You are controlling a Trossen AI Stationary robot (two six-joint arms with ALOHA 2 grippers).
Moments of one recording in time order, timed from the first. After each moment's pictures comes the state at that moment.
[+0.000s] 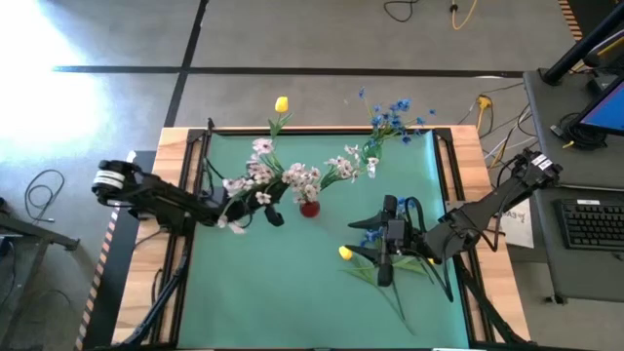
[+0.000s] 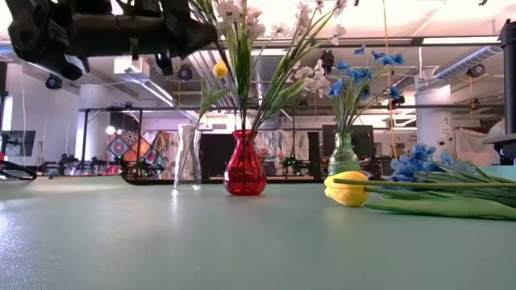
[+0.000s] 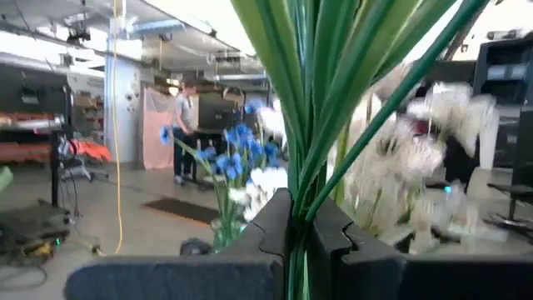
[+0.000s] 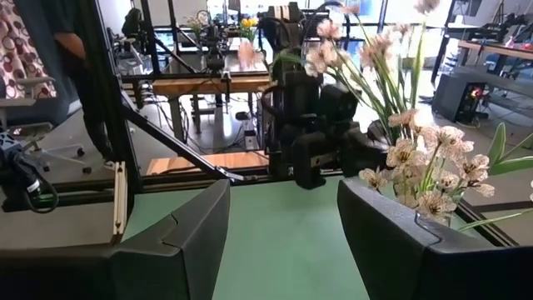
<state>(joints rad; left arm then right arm) -0.08 1.41 0.40 1.34 -0.51 0.06 0.58 1.30 1.12 0.04 0.71 0.11</state>
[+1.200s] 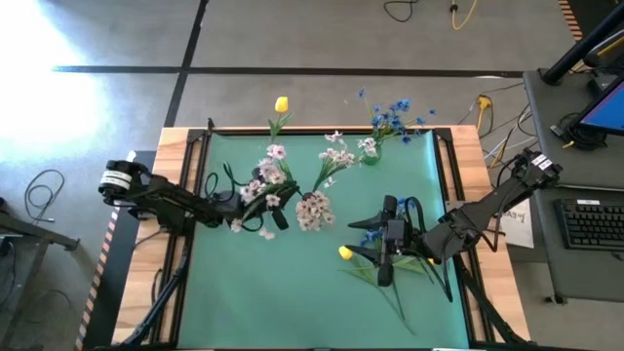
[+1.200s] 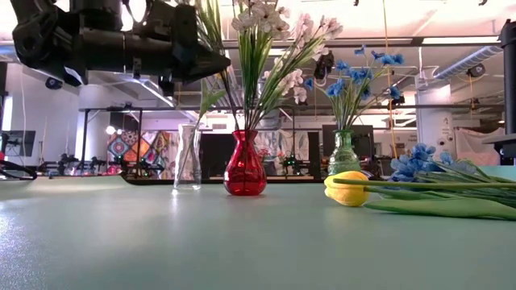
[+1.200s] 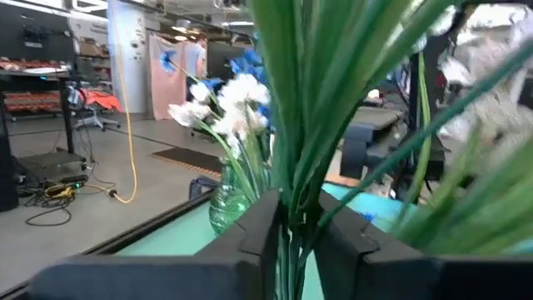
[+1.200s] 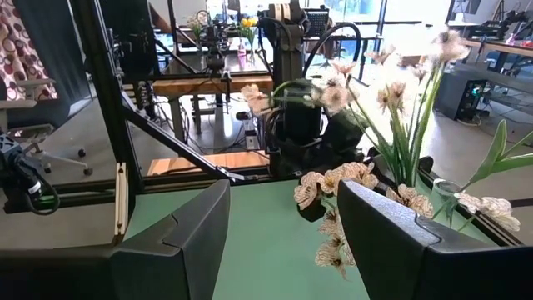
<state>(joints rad) -0.09 1.47 0.40 1.21 -0.56 -0.04 0.58 1.30 1.12 0.04 0.71 0.12</state>
